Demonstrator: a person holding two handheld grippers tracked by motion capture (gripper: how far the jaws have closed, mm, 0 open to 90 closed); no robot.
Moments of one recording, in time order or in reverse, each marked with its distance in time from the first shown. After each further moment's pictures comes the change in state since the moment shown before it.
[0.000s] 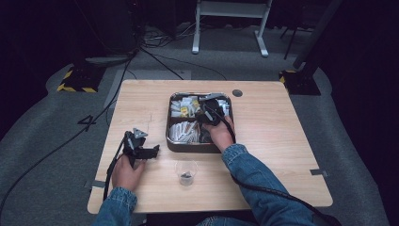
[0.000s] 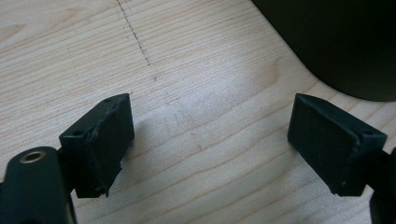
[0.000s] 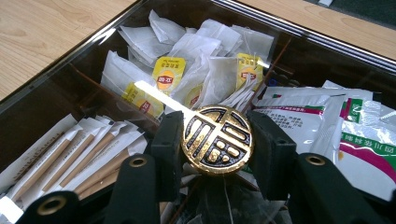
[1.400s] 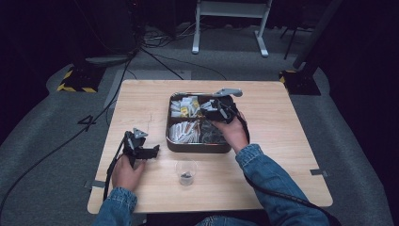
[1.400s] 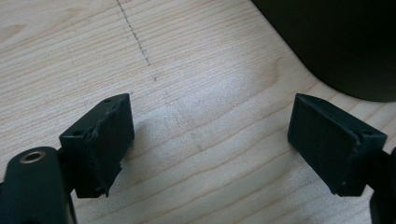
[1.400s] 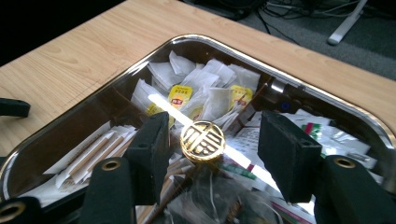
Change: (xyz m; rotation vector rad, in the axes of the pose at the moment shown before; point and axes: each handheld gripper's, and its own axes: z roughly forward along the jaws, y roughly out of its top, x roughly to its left) left arm 0.000 0.000 0.000 0.000 0.001 0.000; right arm -0.021 0.004 -0.060 -0.131 0.082 -0.044
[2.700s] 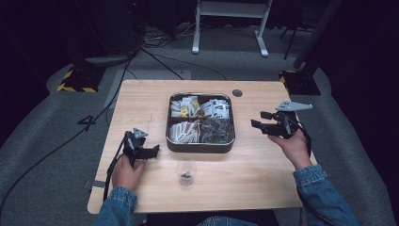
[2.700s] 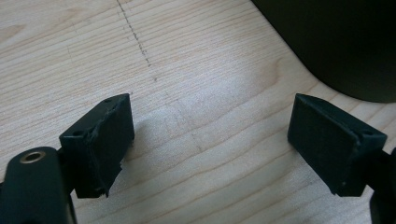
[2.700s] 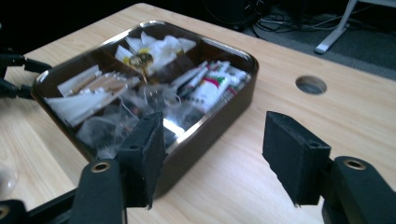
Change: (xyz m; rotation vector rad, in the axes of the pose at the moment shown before) left arm 0.000 0.000 0.000 0.000 0.002 -0.002; right arm -0.094 -0.083 -0.134 -0.076 0.052 0.028
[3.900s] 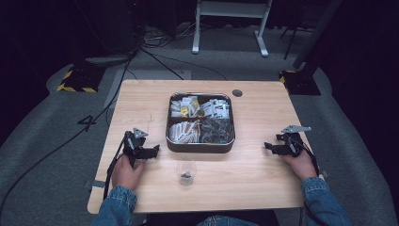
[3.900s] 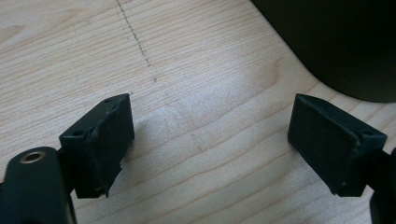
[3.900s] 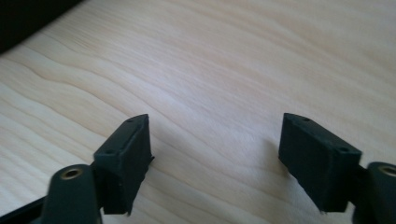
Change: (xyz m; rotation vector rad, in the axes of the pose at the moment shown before) left arm 0.000 0.000 0.000 0.000 -0.002 0.002; right arm -0.066 -0.123 0.027 0.196 -0.149 0.038
